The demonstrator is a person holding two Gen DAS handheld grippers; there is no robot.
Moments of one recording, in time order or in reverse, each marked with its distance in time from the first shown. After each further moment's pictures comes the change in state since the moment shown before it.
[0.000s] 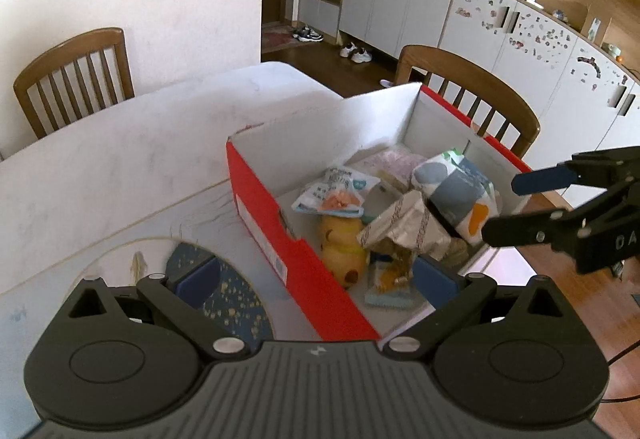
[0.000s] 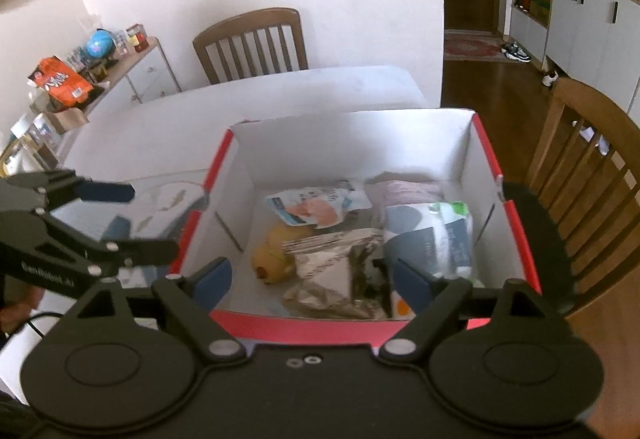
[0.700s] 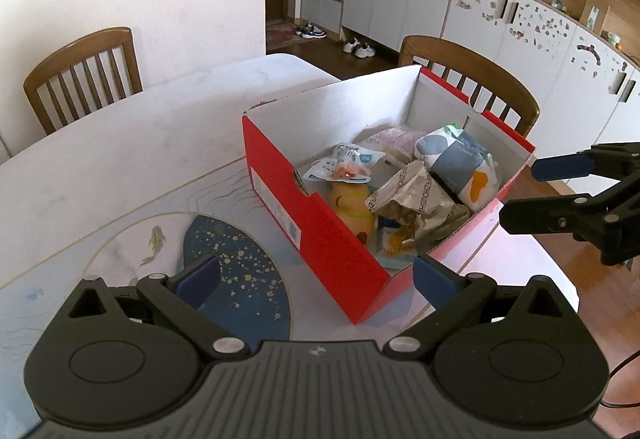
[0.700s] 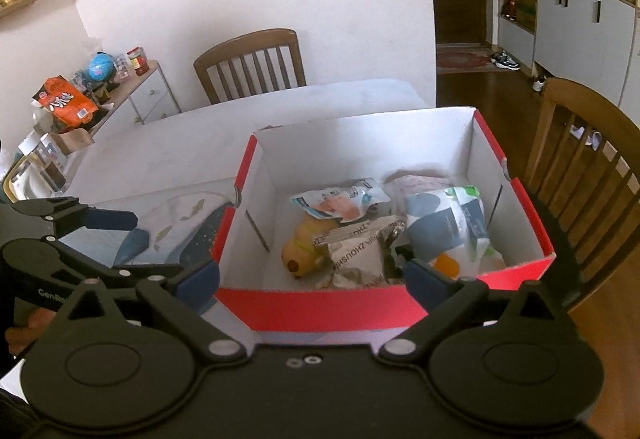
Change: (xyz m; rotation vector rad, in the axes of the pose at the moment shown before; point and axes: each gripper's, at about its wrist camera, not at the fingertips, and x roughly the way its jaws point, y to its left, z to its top) left arm -0.022 0.003 -0.027 0.029 0.005 0.023; right arm -0.017 0.030 -0.027 0.047 -0.067 -0.037
